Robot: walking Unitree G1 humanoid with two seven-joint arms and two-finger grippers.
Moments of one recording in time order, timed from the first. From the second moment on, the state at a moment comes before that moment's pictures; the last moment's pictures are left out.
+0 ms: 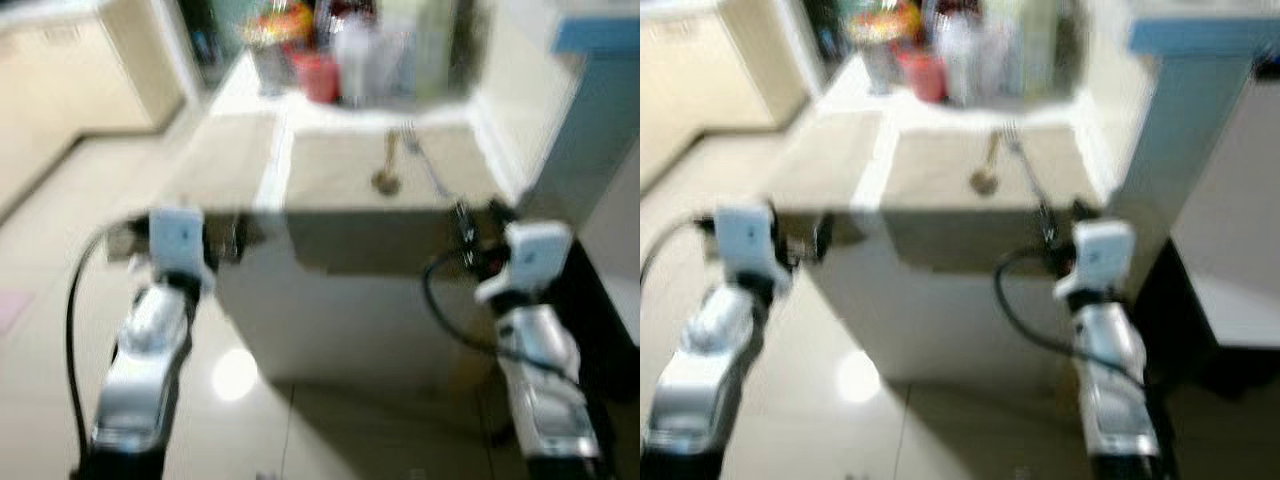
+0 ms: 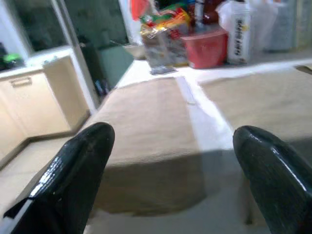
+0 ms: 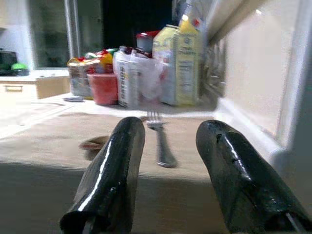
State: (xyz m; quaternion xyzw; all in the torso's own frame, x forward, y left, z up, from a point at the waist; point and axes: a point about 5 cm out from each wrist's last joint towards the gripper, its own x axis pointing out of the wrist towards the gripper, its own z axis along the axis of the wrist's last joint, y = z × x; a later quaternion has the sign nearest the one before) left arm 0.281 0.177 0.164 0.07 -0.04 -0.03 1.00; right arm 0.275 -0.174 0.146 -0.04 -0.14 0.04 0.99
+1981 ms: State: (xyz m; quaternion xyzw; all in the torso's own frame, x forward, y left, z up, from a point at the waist) left arm 0.309 0.191 0.155 0.06 -0.01 -0.04 1.00; right arm 0.260 -0.144 0.131 -0.04 -0.10 0.14 0.98
